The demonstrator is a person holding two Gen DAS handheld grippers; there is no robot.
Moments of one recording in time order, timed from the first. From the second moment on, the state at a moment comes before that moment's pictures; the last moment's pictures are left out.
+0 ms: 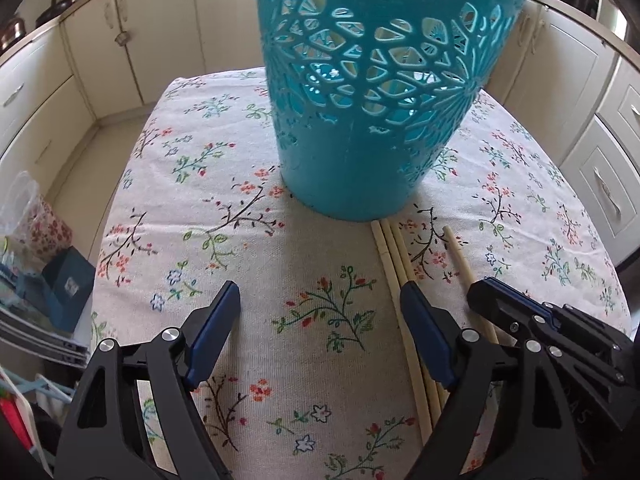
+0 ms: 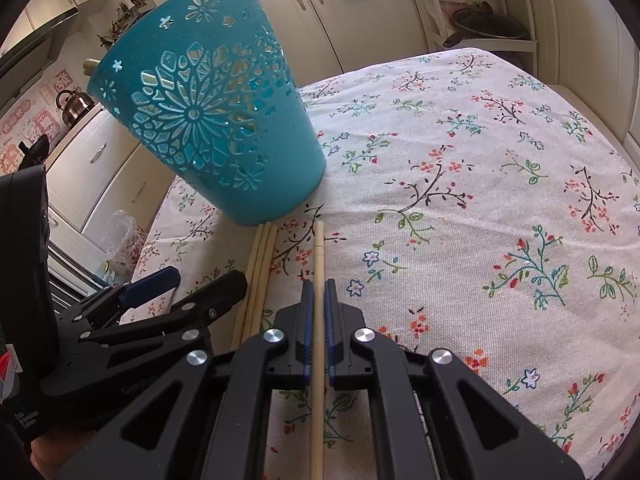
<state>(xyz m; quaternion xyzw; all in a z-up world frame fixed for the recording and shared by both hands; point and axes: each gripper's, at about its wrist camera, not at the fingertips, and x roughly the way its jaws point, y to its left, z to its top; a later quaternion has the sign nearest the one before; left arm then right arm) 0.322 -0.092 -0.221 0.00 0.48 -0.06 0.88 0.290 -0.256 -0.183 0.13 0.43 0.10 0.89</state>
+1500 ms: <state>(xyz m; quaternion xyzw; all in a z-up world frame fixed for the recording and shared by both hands) 0.334 -0.090 -0.220 0.03 0.46 -0.14 0.88 0.292 -0.269 -0.182 0.14 0.43 0.09 0.89</state>
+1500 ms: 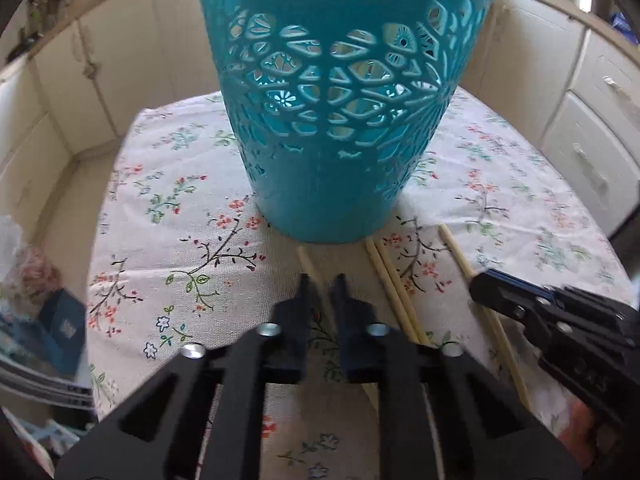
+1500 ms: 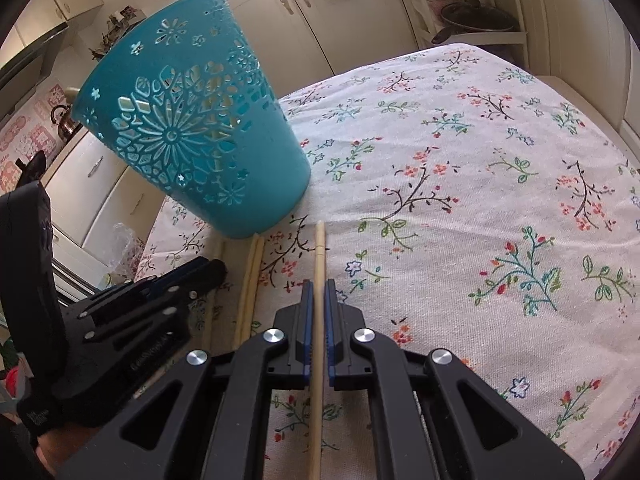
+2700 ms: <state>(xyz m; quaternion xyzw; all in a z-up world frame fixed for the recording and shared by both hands) 0.288 -0.019 -0.043 -0.07 0.28 -0.28 0.91 0.316 -0.273 -0.185 0.14 0.43 0.11 0.88</state>
